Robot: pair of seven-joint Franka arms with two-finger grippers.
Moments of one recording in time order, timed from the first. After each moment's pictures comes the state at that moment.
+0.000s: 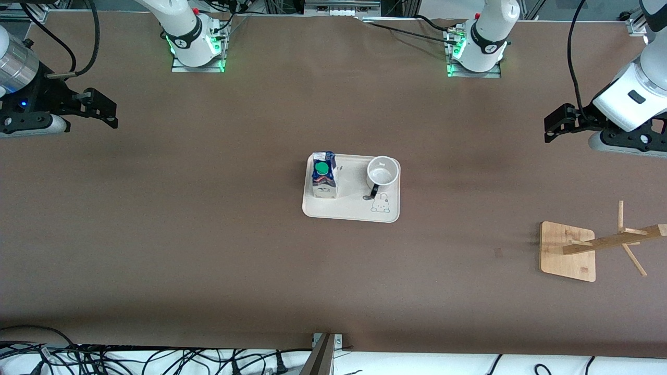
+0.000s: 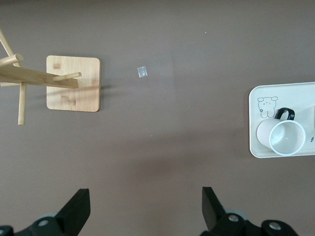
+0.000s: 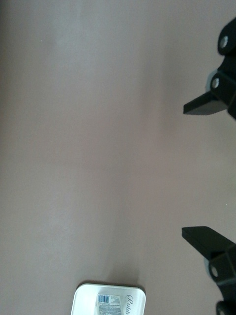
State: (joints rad) left arm 0.00 0.05 -0.09 -1.55 0.03 1.60 0.02; right arm 0.28 0.01 -0.18 -1.58 -0.02 1.59 -0.01
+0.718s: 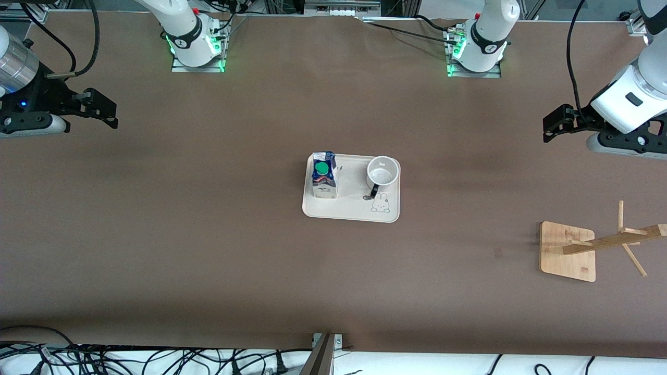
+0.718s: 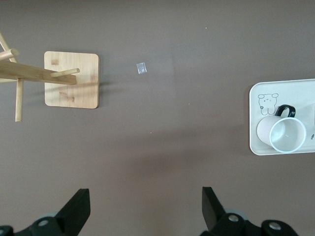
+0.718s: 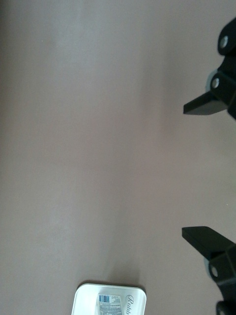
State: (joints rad) left arm 0.00 0.06 -0.09 -1.55 0.03 1.59 0.02; right arm 0.28 0.01 -0.18 -1.58 -0.02 1.59 -0.01
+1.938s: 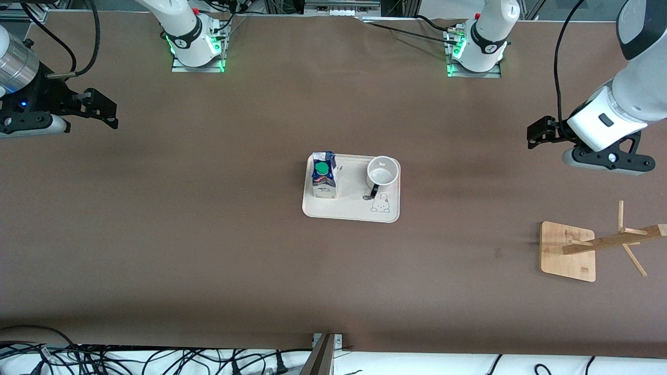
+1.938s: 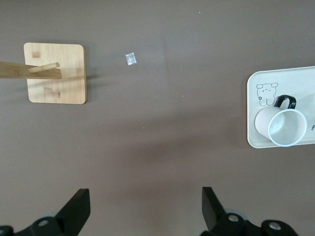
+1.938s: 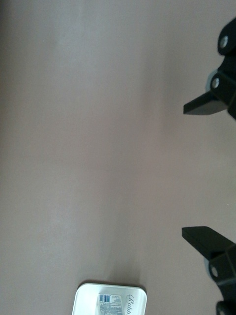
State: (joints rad) left arm -0.01 0.14 -0.11 -1.52 0.03 1.57 0.02; right arm 0.28 0.01 -0.18 -1.58 -0.02 1.59 -0.01
